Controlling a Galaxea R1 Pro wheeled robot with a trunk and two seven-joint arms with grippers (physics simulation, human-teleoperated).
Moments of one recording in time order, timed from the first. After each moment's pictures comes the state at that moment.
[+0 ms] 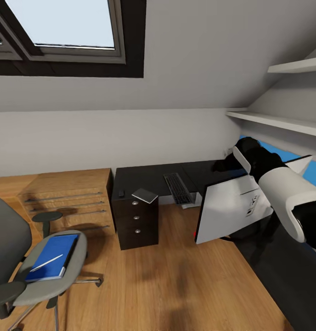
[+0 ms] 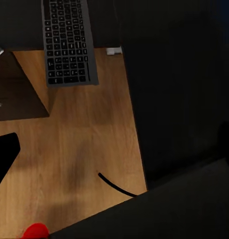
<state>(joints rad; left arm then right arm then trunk) 0.00 -0.07 -0.19 -0.69 0.37 0.06 0.24 -1.48 -0.19 0.41 -0.45 -0.24 1.00 0.11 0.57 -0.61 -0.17</state>
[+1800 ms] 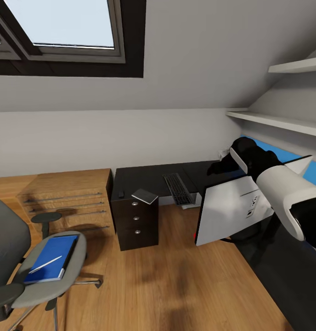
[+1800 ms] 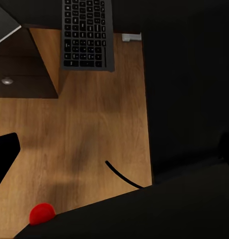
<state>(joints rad) 0.00 -0.08 -0.19 -0.67 0.37 0.06 0.24 -1.50 -0.17 0.48 -0.42 -0.17 1.04 0.28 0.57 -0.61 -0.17</state>
